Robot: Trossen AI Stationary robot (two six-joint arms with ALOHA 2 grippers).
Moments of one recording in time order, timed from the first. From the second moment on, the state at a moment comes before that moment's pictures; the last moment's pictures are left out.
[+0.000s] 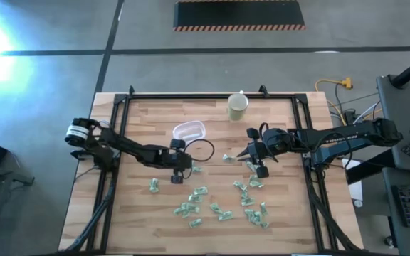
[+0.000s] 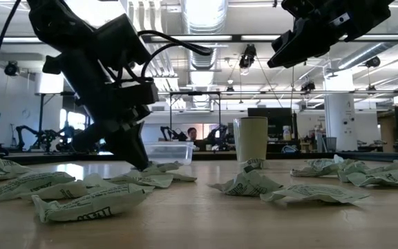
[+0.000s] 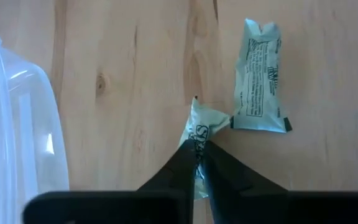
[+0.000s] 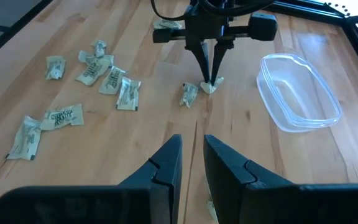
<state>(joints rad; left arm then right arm) -0.09 1.63 0.71 -0.06 -0.30 0.09 0.03 1.11 0.67 -0.14 -0.08 -0.14</state>
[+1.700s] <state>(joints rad) 0.11 1.47 0.71 -0.06 -0.61 0.20 0.03 1.11 0.51 0.13 -0.08 -0.12</state>
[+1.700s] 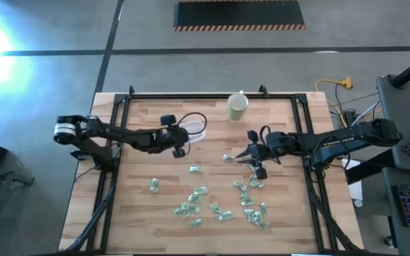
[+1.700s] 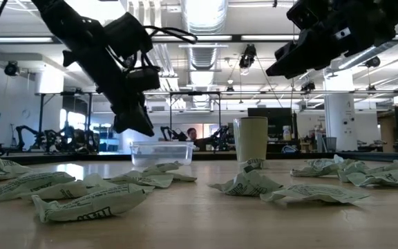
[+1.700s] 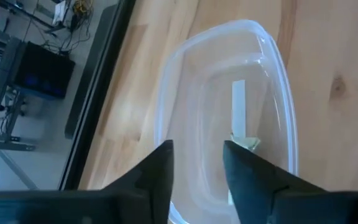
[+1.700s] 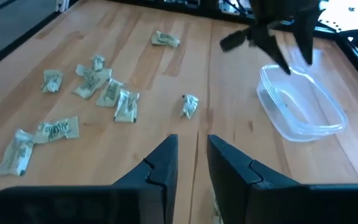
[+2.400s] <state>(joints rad) -0.28 1.07 0.71 -0.18 -0.46 0.13 0.02 1.54 0.60 0.16 0.21 -0.18</state>
